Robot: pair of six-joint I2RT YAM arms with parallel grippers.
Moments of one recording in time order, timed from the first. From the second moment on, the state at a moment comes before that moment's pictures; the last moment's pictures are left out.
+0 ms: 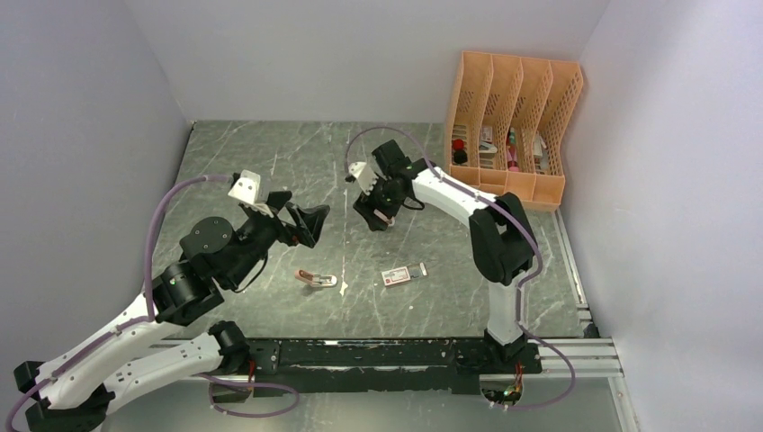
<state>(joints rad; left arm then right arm) -0.93 0.68 0.88 -0.19 -0.40 -0.27 0.59 1.96 1.53 -0.62 -0.34 -0.46</state>
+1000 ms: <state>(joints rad) -0.93 0.70 0.90 -0.21 -0.39 -0.27 0.64 2.07 1.55 -0.69 -0.11 -0.54</state>
